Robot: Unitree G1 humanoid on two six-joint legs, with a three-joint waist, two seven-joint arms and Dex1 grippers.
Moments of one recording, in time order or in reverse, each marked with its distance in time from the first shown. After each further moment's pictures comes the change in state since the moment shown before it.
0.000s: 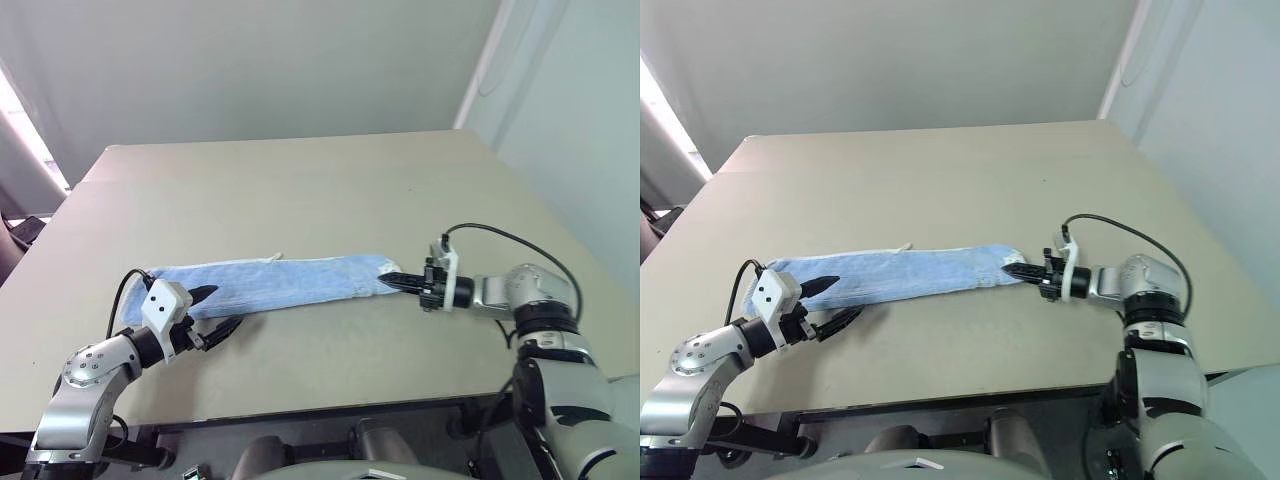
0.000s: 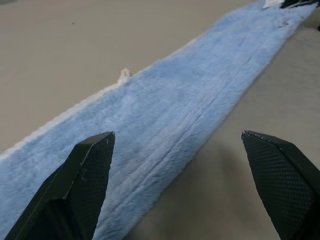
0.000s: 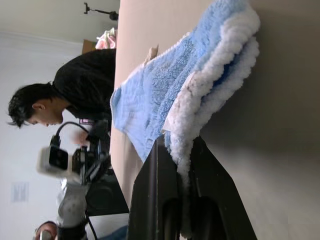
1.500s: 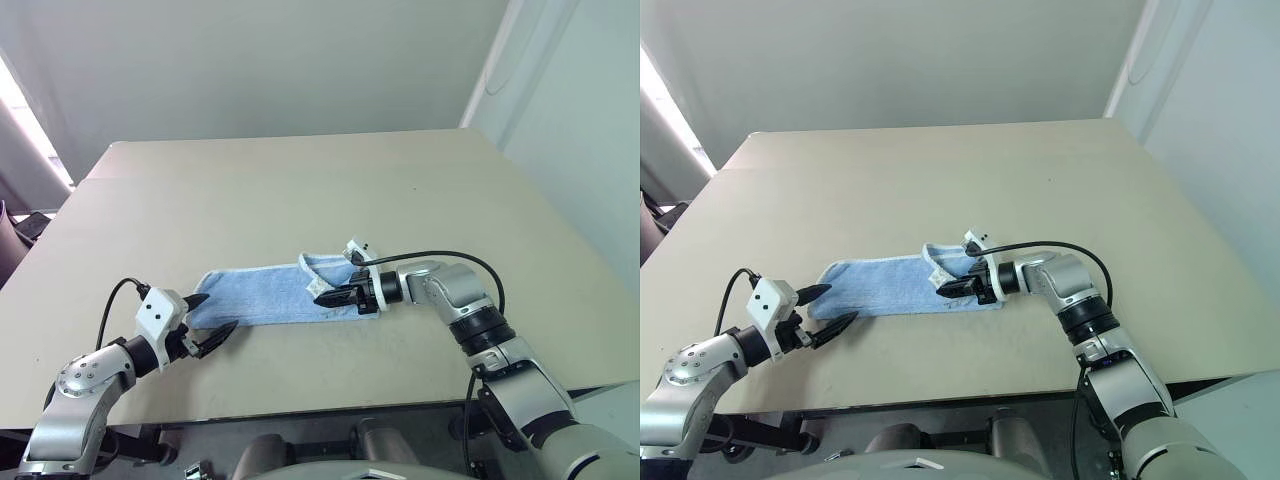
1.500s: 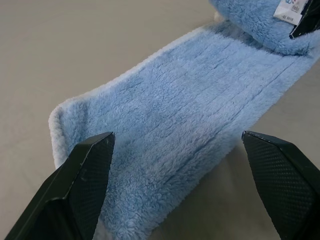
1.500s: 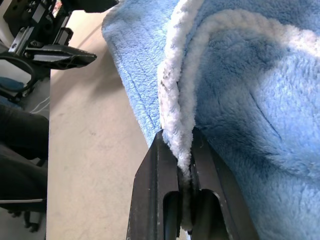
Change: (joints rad) left arm 0.051 0.015 0.008 -0.006 0.017 0.001 0.043; right arm 0.002 0.197 0.495 -0.402 -0.217 -0.476 0.062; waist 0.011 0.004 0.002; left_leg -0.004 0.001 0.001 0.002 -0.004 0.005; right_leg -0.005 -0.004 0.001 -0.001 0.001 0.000
